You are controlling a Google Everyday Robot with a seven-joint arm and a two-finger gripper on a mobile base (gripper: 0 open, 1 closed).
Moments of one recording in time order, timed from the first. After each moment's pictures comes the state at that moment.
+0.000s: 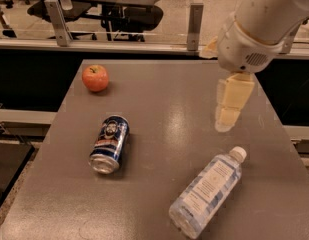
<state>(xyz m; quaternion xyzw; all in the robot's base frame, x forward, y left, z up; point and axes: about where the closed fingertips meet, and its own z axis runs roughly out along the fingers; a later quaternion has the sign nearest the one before) 0.486 -0.123 0.949 -0.72 0.67 0.00 0.17</state>
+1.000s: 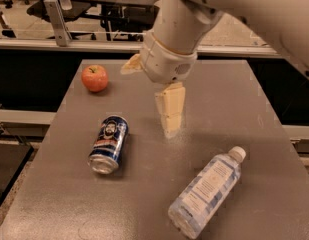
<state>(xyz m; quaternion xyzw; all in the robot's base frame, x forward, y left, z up) 0.483 0.011 0.919 -0.87 0.46 0.06 0.17</state>
